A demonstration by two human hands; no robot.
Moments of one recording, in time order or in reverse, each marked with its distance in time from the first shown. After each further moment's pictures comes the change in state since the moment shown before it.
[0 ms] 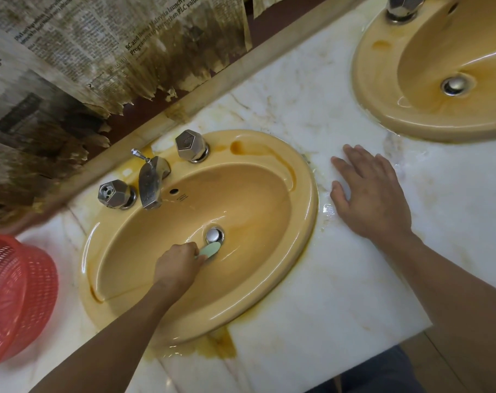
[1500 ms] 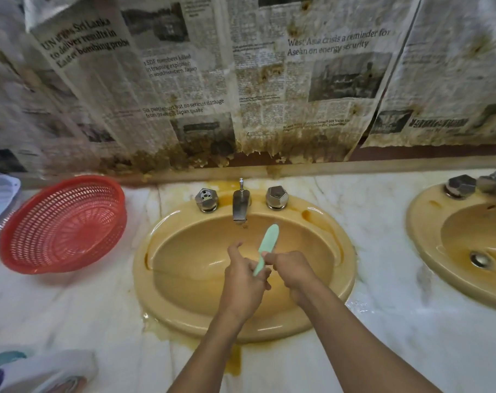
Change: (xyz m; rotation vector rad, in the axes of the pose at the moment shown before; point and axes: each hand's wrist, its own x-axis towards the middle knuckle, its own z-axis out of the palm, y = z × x) left_hand -0.103 0.072 -0.067 -1.350 0.315 -0.096; right_hand 0.017 -0.246 -0.069 0.941 -0.846 0.599
